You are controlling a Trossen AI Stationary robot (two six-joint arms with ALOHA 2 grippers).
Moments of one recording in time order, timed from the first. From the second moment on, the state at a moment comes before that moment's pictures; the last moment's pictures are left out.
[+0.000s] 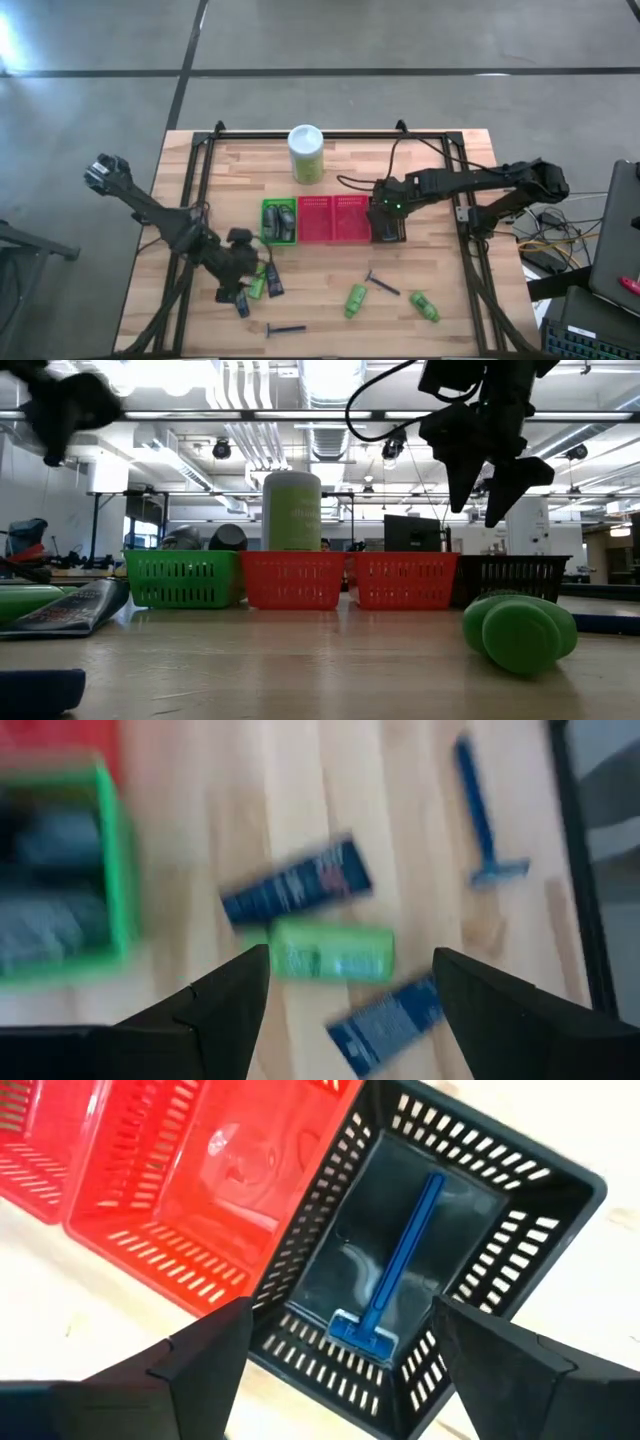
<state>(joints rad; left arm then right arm) -0.62 1.20 0.93 -0.80 -0.12 -0.52 -0.04 1.39 1.01 -0.89 0.02 1.05</state>
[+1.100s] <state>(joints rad) -0.80 1.79 1.08 -0.20 -0.19 -0.78 0.03 1.38 1.01 -0.97 0.06 0.98</state>
